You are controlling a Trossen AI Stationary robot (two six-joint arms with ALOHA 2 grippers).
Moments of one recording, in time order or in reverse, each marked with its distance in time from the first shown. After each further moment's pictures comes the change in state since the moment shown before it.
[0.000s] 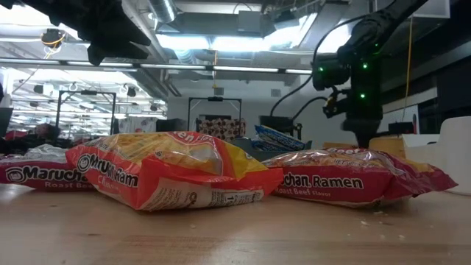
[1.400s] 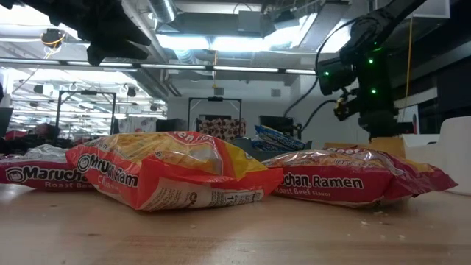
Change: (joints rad) left arm 0.000 0.000 0.000 0.000 0.002 -0.031; right arm 0.000 0.002 0.016 -0.200 -0.146 0.033
